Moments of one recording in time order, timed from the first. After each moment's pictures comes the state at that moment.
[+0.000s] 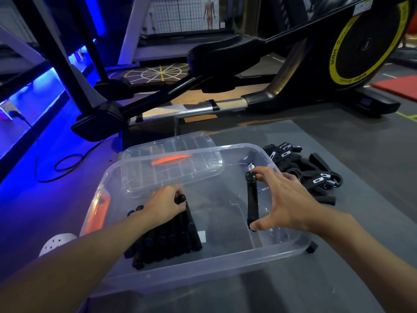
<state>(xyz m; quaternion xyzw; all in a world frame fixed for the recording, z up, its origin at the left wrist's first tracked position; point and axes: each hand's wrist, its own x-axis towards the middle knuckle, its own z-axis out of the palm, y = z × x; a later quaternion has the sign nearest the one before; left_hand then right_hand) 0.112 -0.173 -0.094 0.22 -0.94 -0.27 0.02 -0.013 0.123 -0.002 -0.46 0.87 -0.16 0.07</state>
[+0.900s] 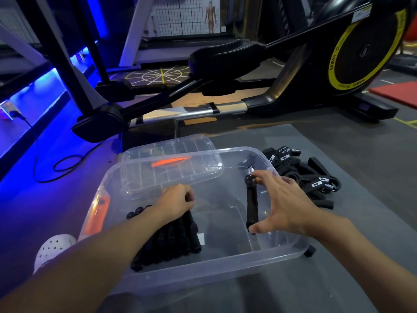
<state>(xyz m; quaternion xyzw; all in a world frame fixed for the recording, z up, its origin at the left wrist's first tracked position) 0.087 -0.157 -0.089 0.20 -0.95 -0.24 0.01 -0.016 0.122 -0.007 -0.46 0.88 -0.14 0.06</state>
